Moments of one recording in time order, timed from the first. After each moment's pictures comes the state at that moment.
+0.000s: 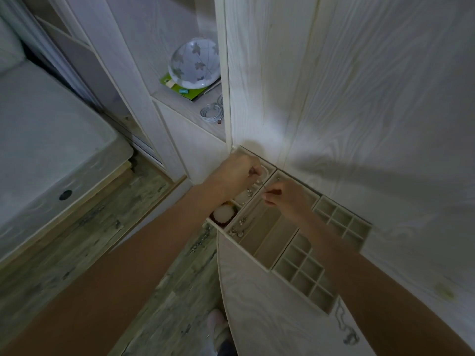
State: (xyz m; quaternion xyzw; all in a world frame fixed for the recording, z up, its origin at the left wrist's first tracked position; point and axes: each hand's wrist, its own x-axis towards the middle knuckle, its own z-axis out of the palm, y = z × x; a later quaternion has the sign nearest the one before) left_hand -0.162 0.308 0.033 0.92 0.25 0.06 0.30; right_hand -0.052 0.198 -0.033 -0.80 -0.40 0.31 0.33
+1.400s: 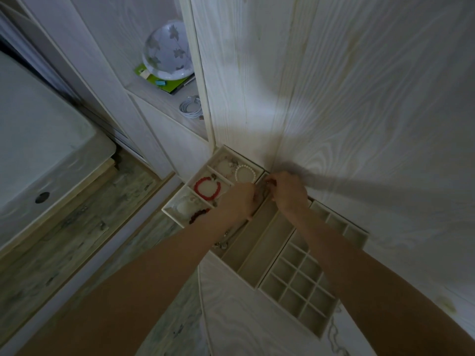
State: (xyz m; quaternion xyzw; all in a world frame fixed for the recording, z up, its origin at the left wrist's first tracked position) left_hand -0.105 0.293 -0.058 0.87 0.35 -0.11 0.34; right_hand 0.006 0.227 -0.076 -0.88 -0.41 0.17 0.17
